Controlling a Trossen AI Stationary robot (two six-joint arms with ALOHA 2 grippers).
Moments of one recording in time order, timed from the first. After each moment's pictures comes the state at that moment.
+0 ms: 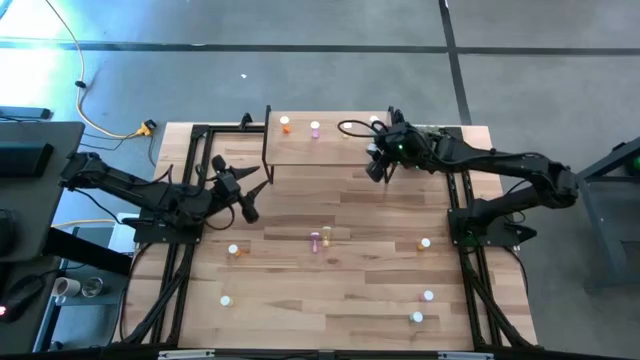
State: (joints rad) left arm -0.17 0.79 0.52 0.06 -0.94 0.05; right arm -0.35 1.25 1.00 -0.44 0.29 0.11
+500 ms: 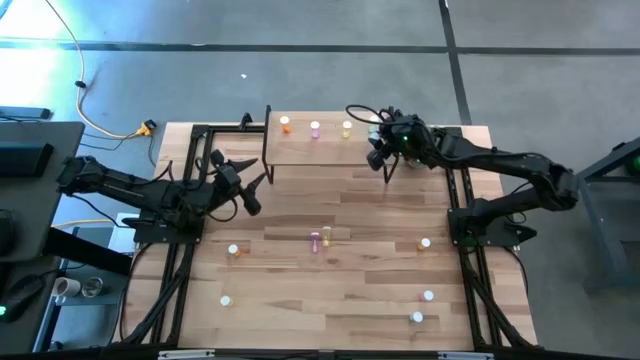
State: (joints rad) left arm -0.09 0.79 0.52 0.07 -0.93 0.06; right arm -0.43 1.24 0.97 -0.32 0.29 0.14
